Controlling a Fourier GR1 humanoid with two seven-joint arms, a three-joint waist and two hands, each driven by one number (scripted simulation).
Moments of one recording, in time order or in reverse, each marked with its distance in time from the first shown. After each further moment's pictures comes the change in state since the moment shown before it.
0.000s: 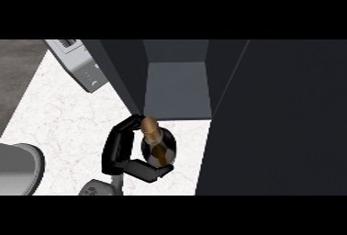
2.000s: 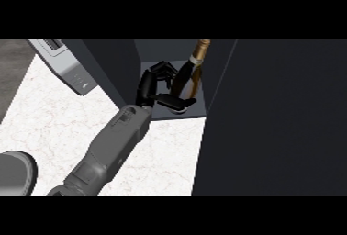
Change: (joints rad) left arm -0.778 0.000 0.009 0.914 0.242 0.192 -0.093; right arm 0.164 -0.001 -0.019 0.011 -0.057 0.089 -0.236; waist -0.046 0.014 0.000
